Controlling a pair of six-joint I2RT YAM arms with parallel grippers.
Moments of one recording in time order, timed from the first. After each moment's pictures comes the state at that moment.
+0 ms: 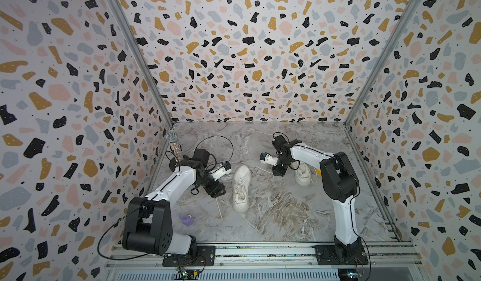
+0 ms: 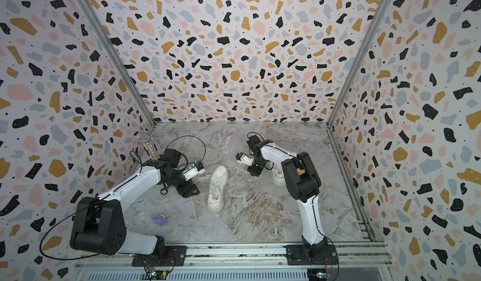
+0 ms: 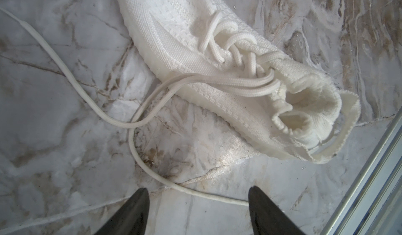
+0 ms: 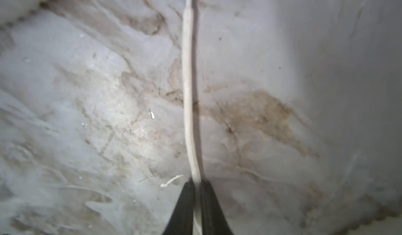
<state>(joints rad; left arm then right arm) -0.15 1.43 0.91 -0.83 0.40 0.70 0.53 2.13 1.58 -0.84 -0.17 -0.60</state>
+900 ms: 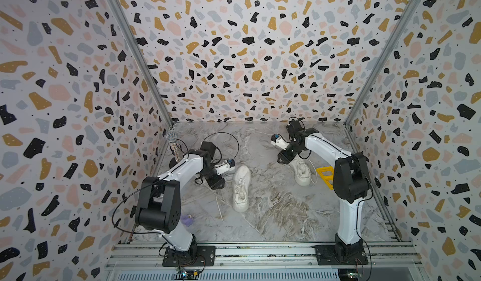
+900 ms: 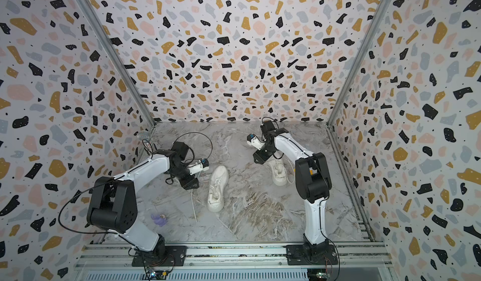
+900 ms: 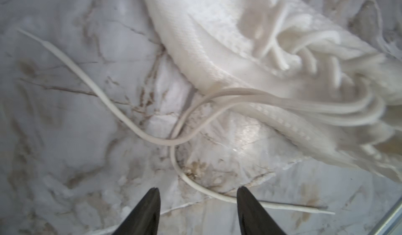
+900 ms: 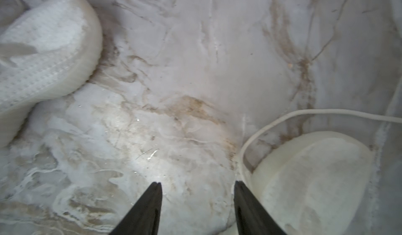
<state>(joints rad) -0.15 1.70 1.17 -0.89 0.26 0.77 0.40 2.01 1.65 -0.89 -0.34 -0.48</state>
